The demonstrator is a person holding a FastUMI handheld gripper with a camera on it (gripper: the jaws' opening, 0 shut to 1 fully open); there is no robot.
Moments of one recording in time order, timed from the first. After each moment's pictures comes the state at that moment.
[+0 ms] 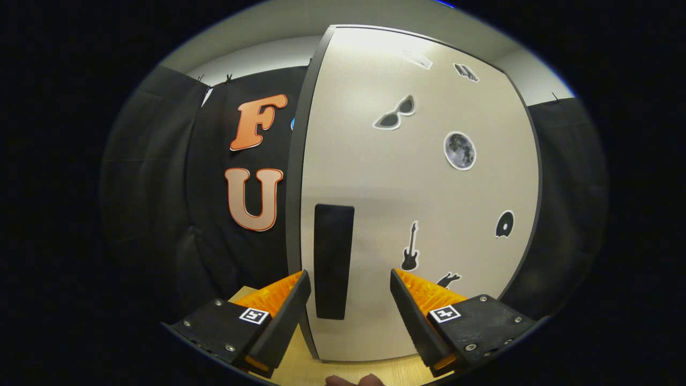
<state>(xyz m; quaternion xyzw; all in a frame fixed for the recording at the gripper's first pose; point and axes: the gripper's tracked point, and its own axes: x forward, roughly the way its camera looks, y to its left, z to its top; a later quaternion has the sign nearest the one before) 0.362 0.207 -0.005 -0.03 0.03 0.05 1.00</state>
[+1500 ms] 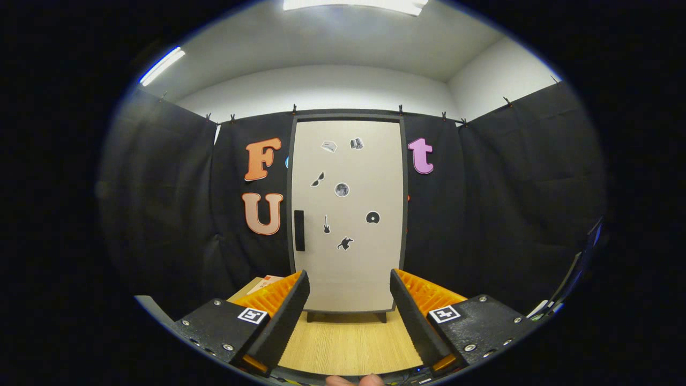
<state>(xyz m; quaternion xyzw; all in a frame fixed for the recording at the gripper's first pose) -0.003 -0.029 0.004 0.01 -0.01 0.04 1.00</state>
